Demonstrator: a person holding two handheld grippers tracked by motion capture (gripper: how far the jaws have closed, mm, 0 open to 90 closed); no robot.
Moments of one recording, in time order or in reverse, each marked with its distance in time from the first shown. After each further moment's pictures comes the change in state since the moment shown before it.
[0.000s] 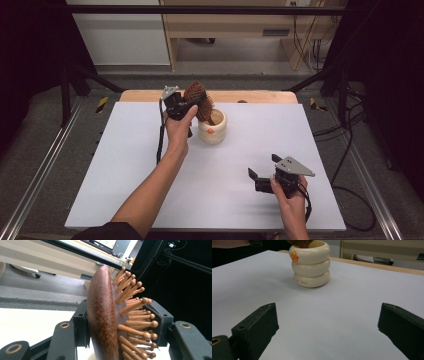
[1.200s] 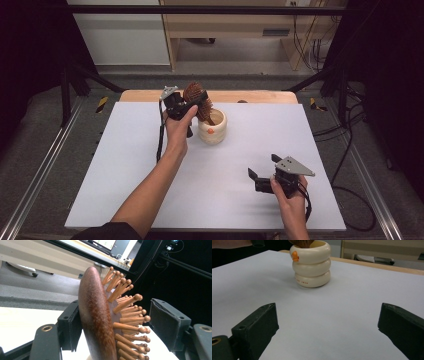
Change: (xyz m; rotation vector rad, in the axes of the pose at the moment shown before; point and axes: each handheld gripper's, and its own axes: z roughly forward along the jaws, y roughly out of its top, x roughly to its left) left arm 0.004 -0.001 0.002 -0.006 -0.017 -0.025; right arm 0.000 0.000 0.000 0.001 0.005 -0.001
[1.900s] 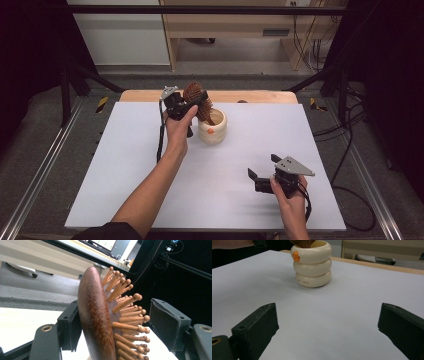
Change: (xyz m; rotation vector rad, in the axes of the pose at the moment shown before) left arm 0.000 -0.001 0.001 -0.006 -0.001 0.000; right arm 0.000 0.000 0.000 0.000 0.006 -0.001
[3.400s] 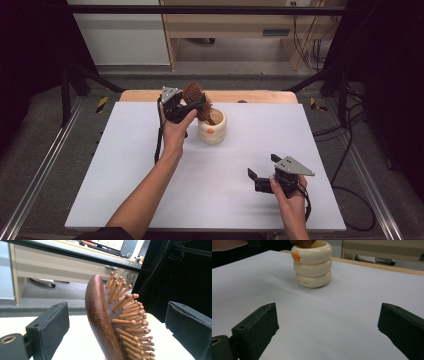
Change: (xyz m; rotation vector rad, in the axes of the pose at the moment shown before) left arm -0.005 0.003 -0.013 -0.008 0.103 0.159; right arm 0.001 0.001 0.000 -0.002 0.001 0.001
